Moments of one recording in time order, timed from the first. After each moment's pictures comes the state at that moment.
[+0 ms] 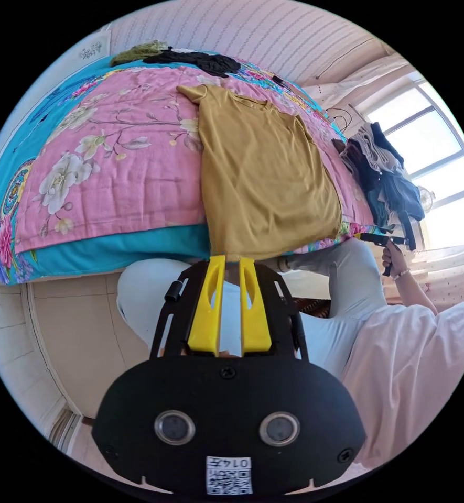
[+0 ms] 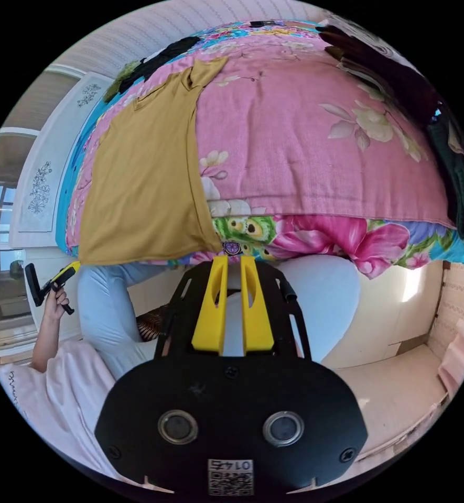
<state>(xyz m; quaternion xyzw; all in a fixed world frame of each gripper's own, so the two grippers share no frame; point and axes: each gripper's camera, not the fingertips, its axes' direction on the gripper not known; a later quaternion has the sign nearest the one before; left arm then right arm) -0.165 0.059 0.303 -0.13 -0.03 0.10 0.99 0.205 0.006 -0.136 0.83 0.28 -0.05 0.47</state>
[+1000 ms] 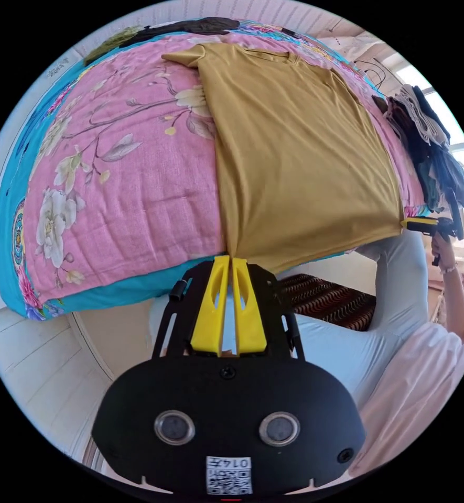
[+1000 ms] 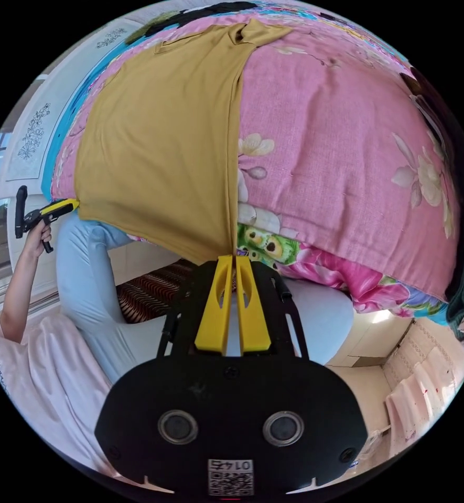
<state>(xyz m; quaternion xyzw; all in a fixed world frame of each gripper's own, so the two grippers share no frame) -0.127 -0.019 0.434 -0.24 -0.15 0.14 0.95 0.134 -0.011 -0.209 0.75 0.40 -0.02 0.54</state>
